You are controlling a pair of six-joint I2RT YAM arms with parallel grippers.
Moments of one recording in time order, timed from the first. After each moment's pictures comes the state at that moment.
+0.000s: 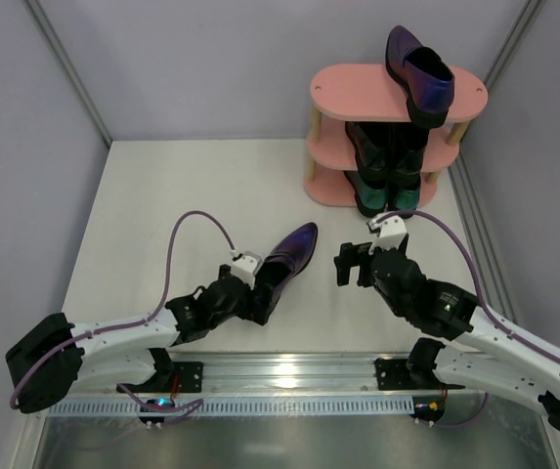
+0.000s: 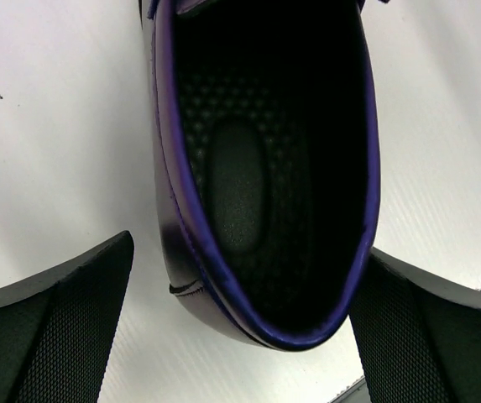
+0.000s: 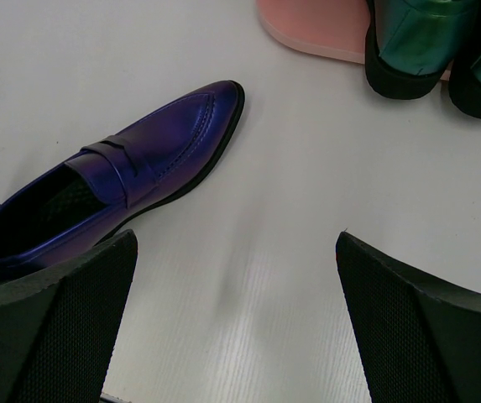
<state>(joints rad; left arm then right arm) -0.99 1.07 0.37 0.06 -0.25 -0.41 0.97 0.73 0.75 -0.50 0.61 0.42</state>
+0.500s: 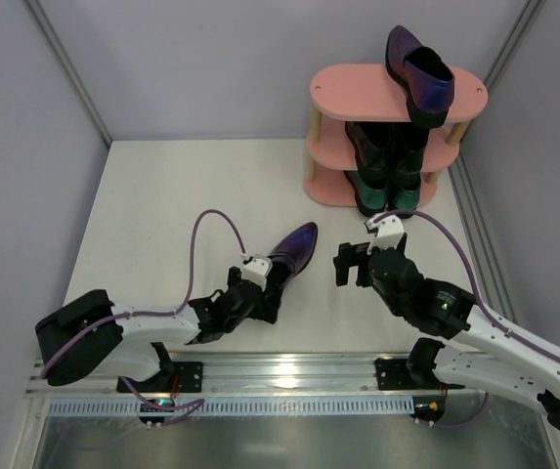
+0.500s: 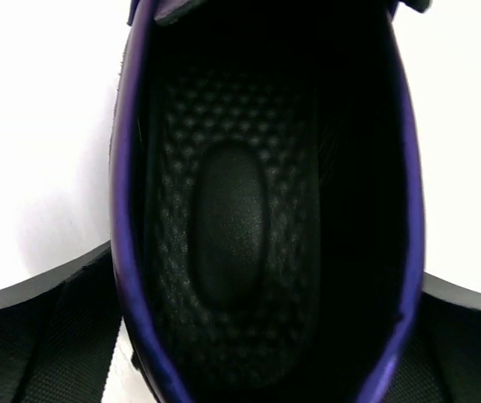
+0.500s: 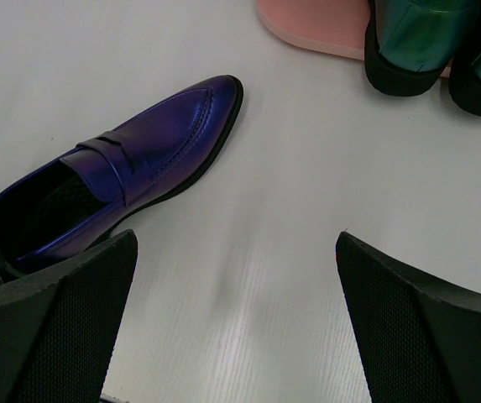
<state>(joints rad) -1.06 1.30 0.38 0.26 -0.41 -0.45 0.97 0.75 0.75 -0.50 0.61 0.42</state>
